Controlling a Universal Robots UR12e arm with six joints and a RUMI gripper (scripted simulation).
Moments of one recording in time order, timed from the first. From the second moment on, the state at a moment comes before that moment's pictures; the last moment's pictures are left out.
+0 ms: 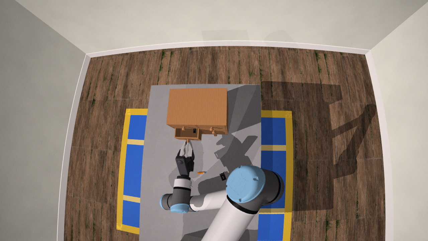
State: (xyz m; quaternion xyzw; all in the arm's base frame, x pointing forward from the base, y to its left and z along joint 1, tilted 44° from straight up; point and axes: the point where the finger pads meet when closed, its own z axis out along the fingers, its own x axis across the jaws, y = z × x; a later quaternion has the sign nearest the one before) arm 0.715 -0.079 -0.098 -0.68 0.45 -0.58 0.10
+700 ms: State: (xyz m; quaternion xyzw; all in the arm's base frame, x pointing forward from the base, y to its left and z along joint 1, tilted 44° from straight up) arm 0.728 -0.081 -0.099 -0.68 0.45 -0.58 0.10
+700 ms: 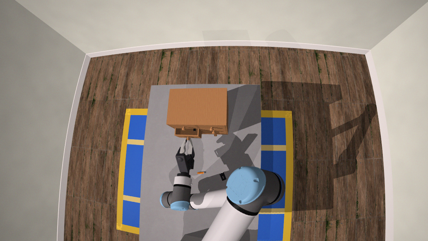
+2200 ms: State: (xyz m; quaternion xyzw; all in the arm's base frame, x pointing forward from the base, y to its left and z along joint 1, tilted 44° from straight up) arm 0.755 -0.085 -0.101 -0.68 0.45 -0.58 0.10
